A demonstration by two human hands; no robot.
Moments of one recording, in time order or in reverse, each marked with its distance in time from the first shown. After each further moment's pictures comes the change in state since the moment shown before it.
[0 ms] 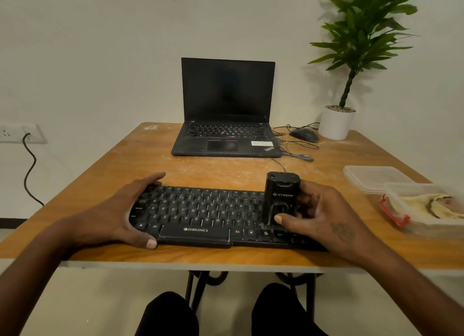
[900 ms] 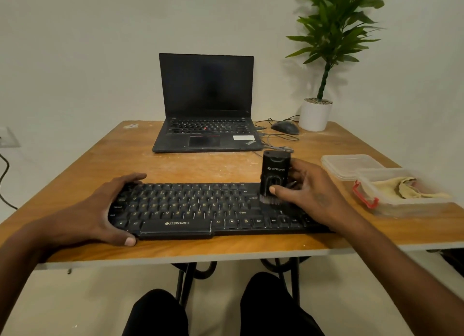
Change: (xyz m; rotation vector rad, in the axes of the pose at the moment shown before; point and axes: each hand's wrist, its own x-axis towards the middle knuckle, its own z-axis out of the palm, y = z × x) left_hand 0.008 -0.008 -0.006 0.048 -0.011 0.006; right_hand 0.014 0.022 -0.023 -0.051 0.137 0.033
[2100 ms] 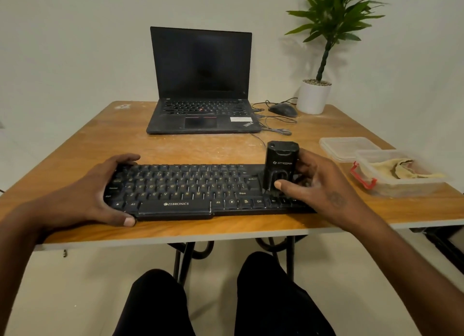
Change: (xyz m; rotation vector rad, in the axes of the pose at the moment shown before) left_hand 0.006 -0.015 0.001 -0.010 0.025 0.045; right_hand -0.029 -0.002 0.001 0.001 -0.016 -0.040
